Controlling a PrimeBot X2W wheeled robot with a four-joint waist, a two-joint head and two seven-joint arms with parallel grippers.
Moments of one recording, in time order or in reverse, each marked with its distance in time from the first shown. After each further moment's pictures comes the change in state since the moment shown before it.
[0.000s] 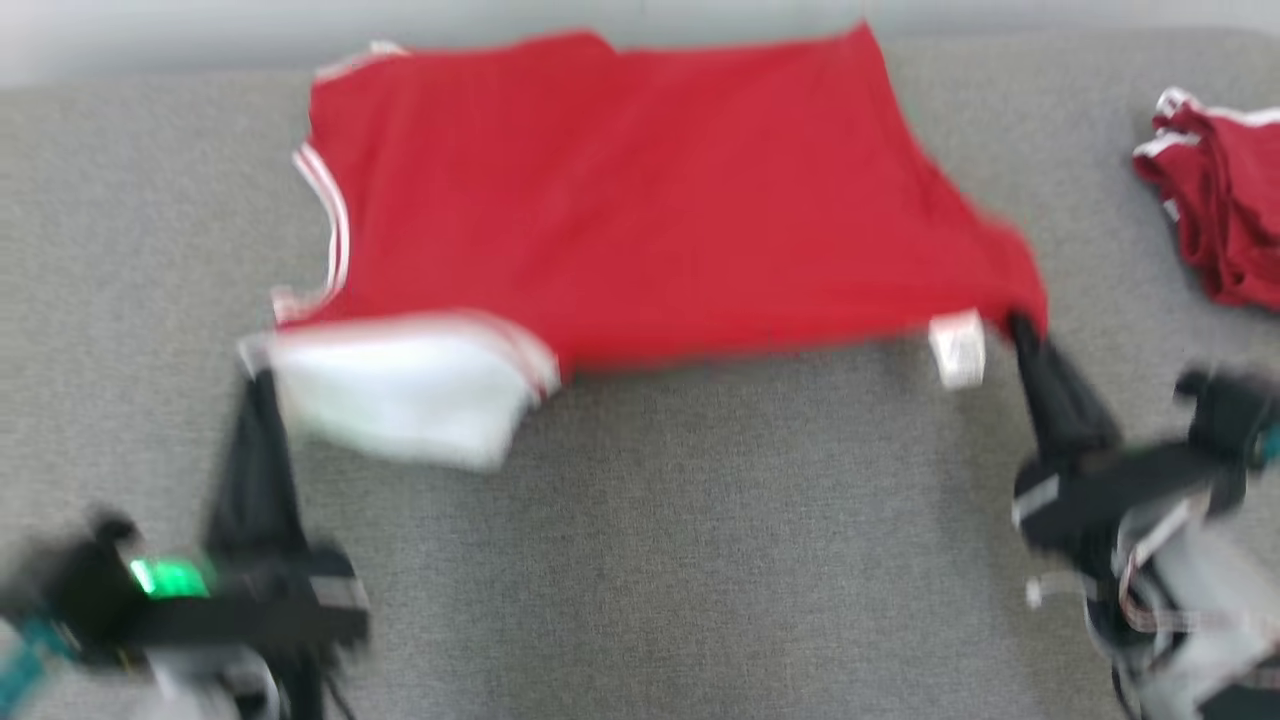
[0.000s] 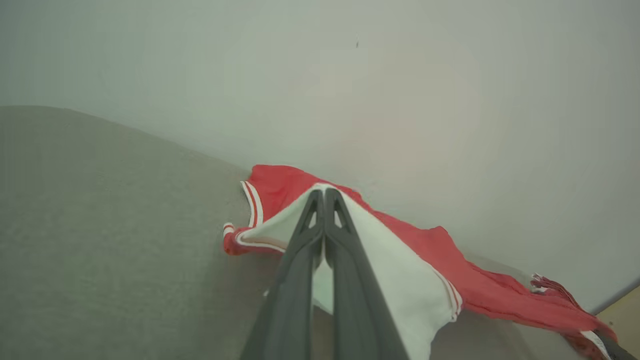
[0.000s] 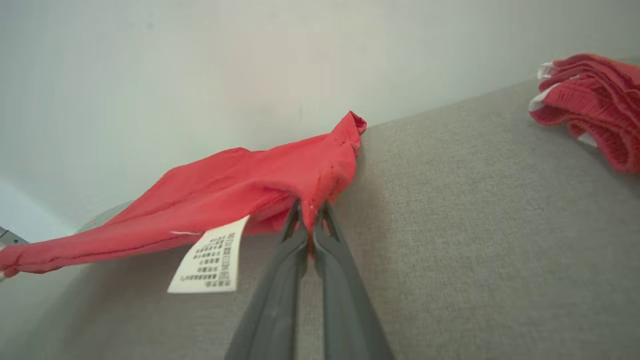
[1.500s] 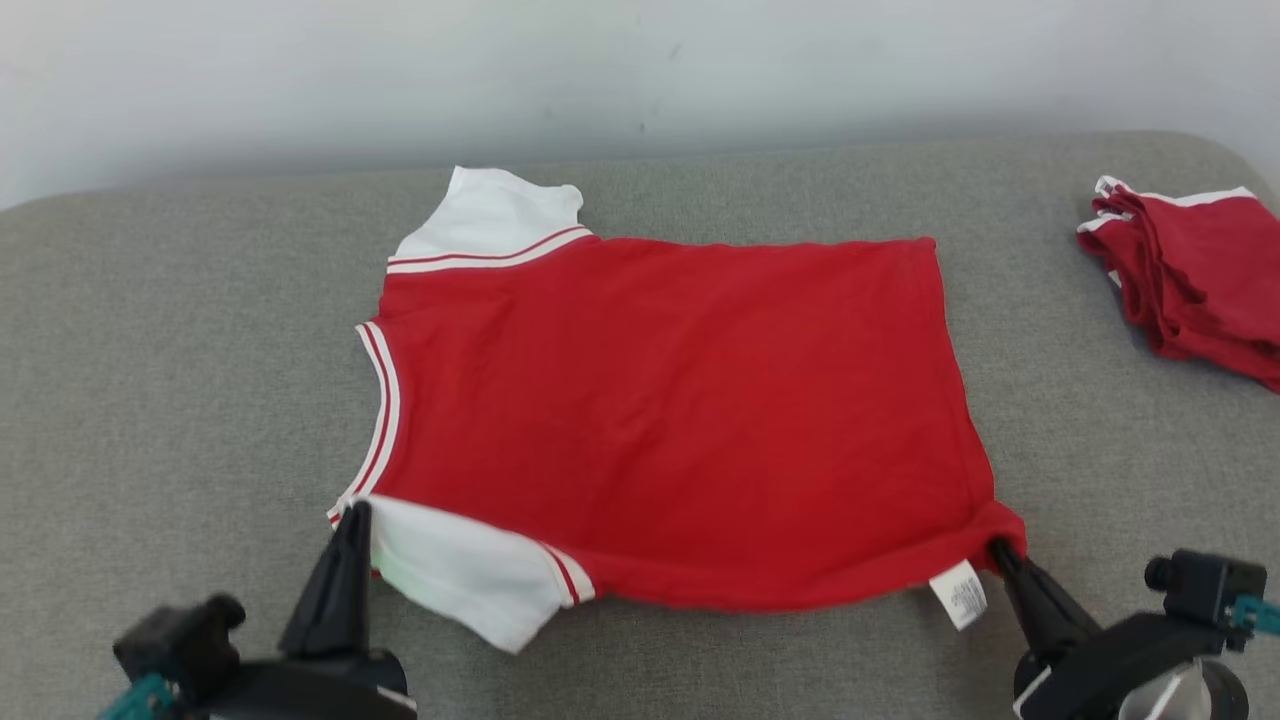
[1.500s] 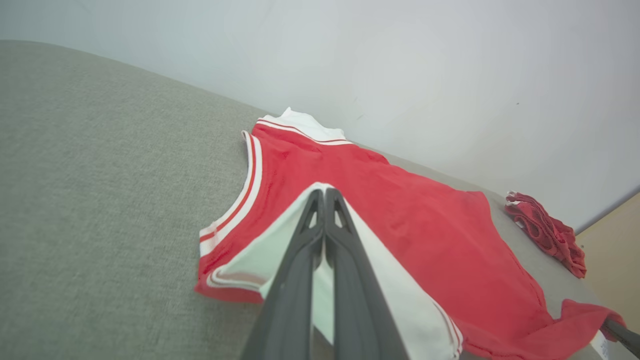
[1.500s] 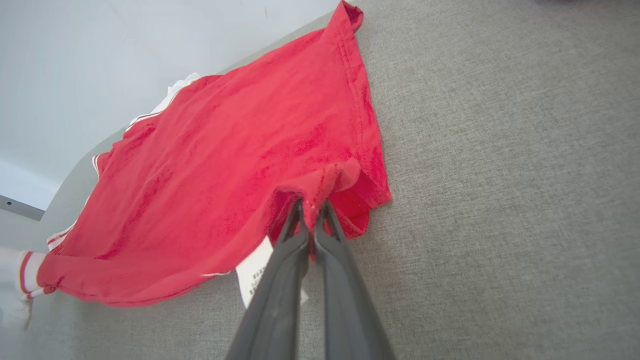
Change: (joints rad) left arm 0.203 -0.073 -0.010 0.115 0.103 -0.140 0.077; right arm 0.493 0.217 -0.362 -0.301 -0.234 0.000 0.414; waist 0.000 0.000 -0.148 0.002
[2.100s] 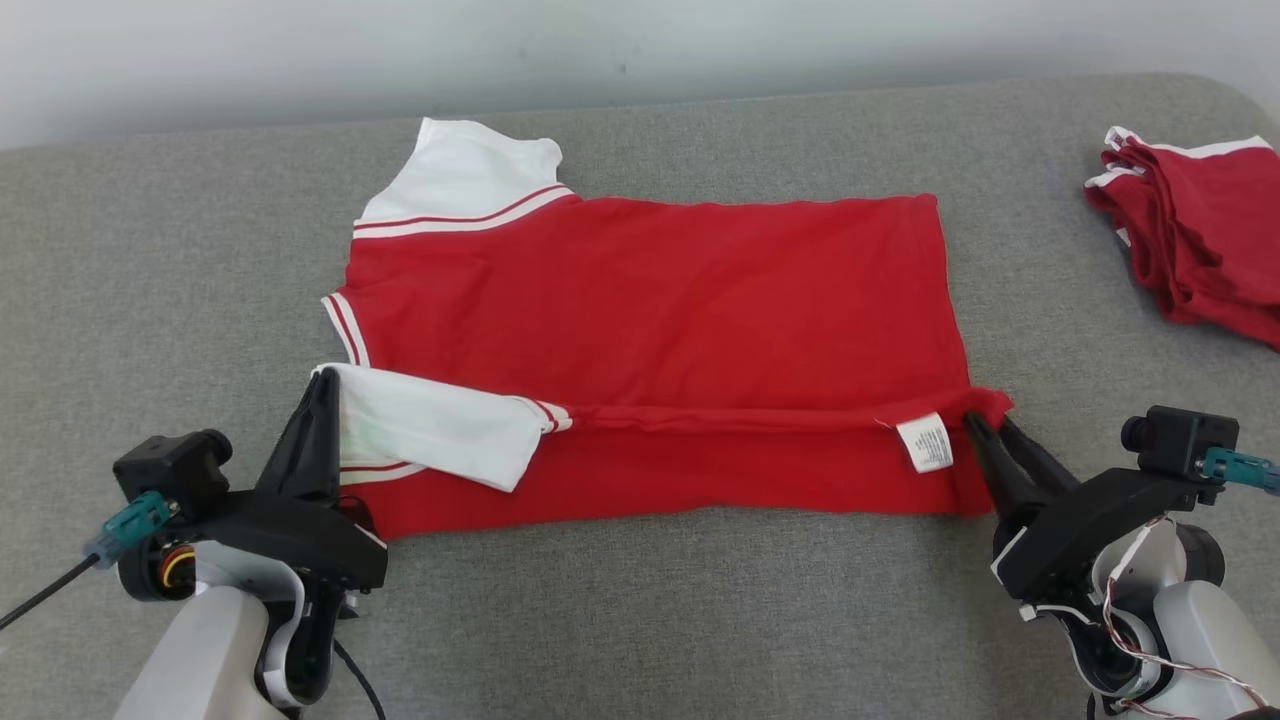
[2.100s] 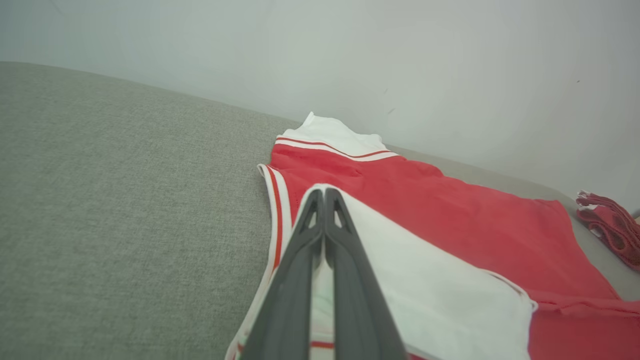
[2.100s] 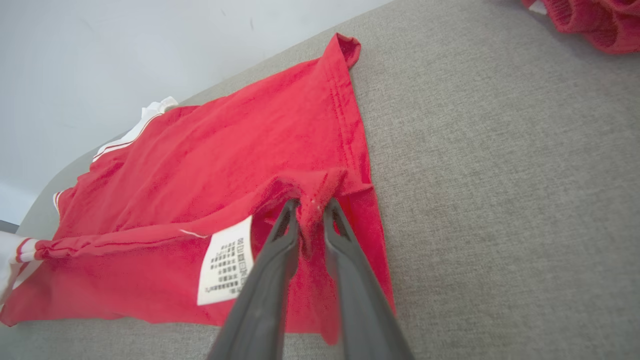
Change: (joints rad) left arm -0.436 -0.013 -0.005 0.499 0.006 -0.122 -0.021; right arm -0.329 0.004 0.018 0.225 -0.010 0.000 0.055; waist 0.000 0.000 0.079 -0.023
